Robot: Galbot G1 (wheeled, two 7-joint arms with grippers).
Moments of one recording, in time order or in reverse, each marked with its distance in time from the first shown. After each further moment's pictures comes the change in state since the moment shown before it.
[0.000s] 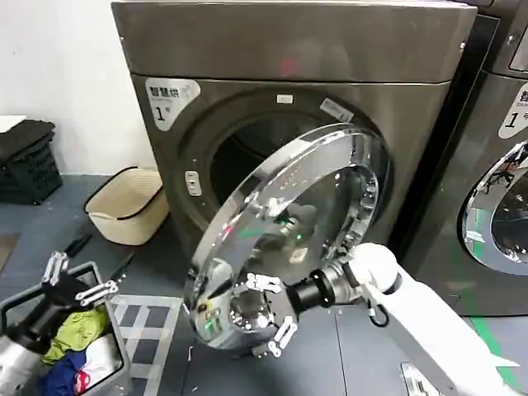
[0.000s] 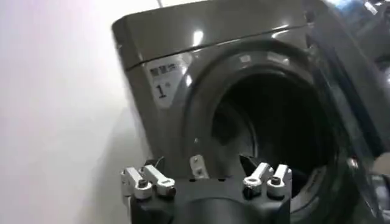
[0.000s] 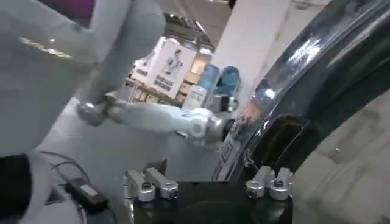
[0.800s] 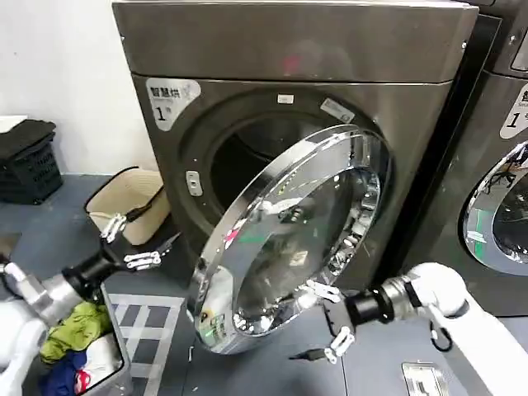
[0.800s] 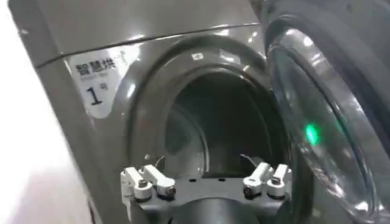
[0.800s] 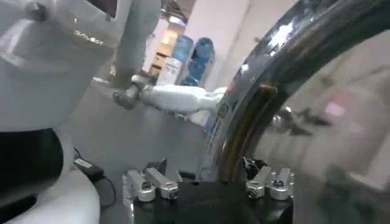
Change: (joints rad) left arm -0.334 0.270 0.326 0.198 -0.036 0.005 0.058; right arm -0.447 -0.108 0.487 0.107 -0.031 0.005 -0.043
